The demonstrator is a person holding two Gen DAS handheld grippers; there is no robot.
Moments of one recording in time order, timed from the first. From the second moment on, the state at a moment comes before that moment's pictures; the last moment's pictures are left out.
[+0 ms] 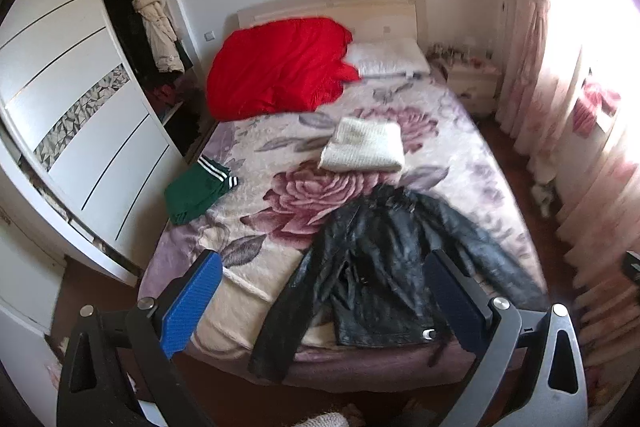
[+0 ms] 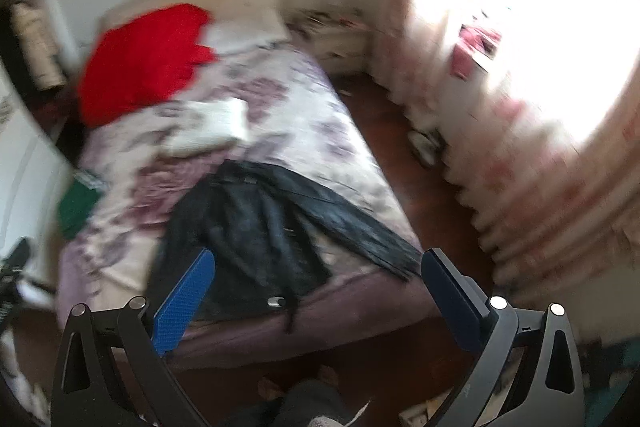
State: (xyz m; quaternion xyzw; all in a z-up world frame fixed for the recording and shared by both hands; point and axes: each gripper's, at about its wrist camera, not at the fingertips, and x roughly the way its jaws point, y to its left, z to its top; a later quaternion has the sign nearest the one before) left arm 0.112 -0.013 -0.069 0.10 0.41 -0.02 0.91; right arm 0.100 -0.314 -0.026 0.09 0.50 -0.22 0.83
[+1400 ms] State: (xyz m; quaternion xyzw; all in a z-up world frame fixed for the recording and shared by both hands) left arm 0.285 -0.169 -0.534 0.12 0.66 0.03 0.75; right arm 0.027 -0.668 -0.637 0.47 0.41 -0.45 0.64
